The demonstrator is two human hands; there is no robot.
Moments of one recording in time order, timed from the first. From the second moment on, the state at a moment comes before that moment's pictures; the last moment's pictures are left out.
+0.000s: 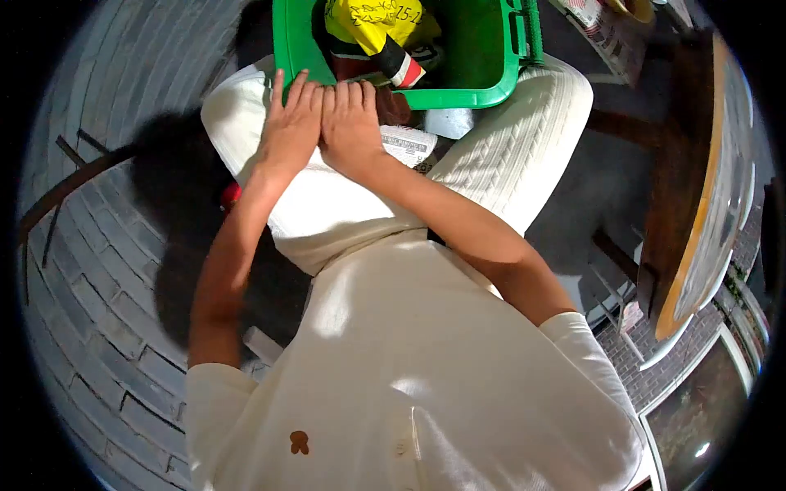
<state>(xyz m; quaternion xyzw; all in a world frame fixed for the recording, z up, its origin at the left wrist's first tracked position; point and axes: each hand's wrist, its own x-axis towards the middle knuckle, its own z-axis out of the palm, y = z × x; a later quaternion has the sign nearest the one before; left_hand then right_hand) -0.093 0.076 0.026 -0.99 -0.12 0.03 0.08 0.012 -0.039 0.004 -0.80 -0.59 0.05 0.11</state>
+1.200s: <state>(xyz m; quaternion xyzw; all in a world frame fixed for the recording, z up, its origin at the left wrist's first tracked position) -0.105 0.108 0.058 -0.97 -0.17 0.13 0.09 -0.021 0.006 0.014 -0.82 -0.56 0.10 0.06</state>
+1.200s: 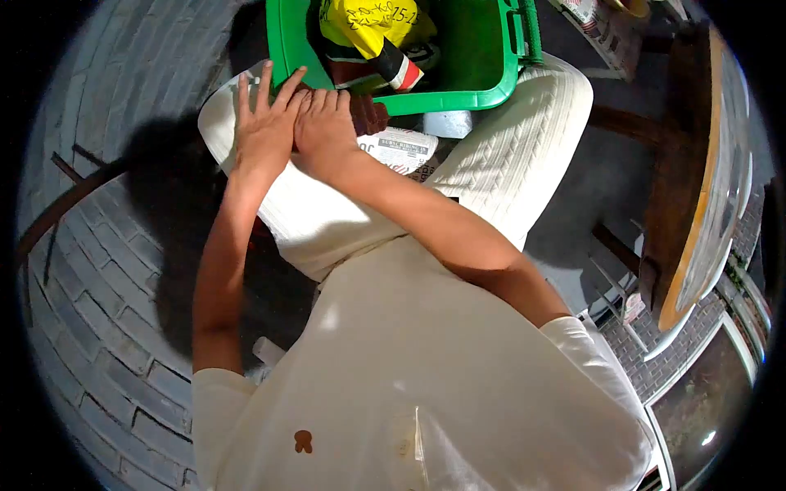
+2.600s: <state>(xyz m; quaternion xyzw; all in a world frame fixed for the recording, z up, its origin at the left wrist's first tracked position) -0.079 0.058 0.021 -0.97 -0.15 0.14 0.12 0.031 -0.047 0.000 -0.79 -0.60 0.03 0.06</state>
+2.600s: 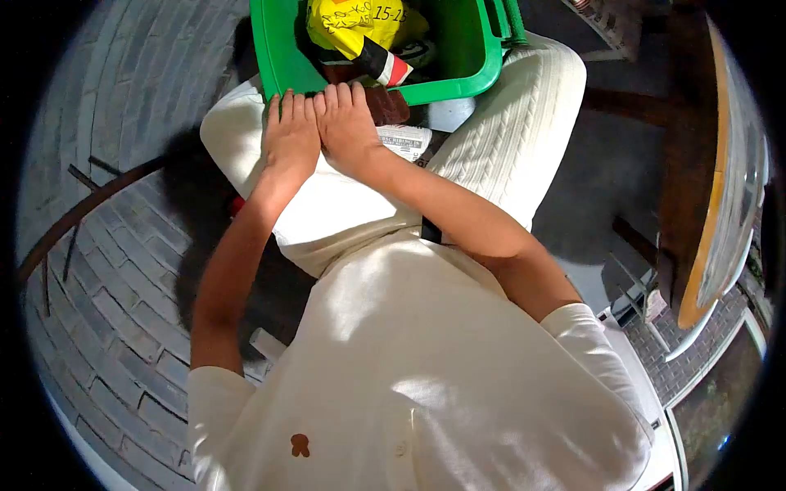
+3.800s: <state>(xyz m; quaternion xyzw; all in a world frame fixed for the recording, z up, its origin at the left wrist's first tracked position) -0.036 0.019 0.011 -0.98 -0.20 0.05 0.06 0.090 -0.088 -0.001 -0.75 -0.64 0.02 0.14</state>
